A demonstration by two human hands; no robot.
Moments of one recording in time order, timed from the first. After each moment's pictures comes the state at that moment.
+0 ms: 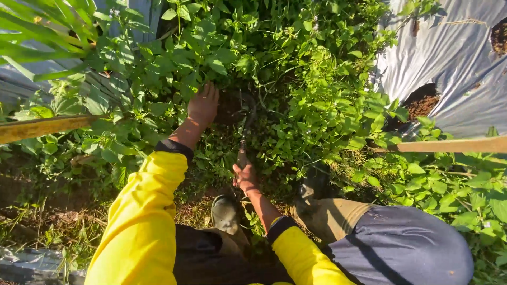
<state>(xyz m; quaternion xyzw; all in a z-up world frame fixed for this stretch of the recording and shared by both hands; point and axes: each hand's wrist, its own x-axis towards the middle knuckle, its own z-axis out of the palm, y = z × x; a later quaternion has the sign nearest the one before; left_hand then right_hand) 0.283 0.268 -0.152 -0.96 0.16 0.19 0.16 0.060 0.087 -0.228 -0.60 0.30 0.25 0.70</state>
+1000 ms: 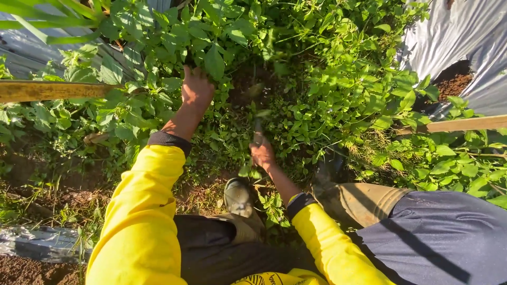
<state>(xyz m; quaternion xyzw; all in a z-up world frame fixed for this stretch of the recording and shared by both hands) 0.239 0.301 -0.066 -0.94 0.14 0.19 0.25 0.083 0.071 -0.271 -0.74 0.21 0.24 0.59</state>
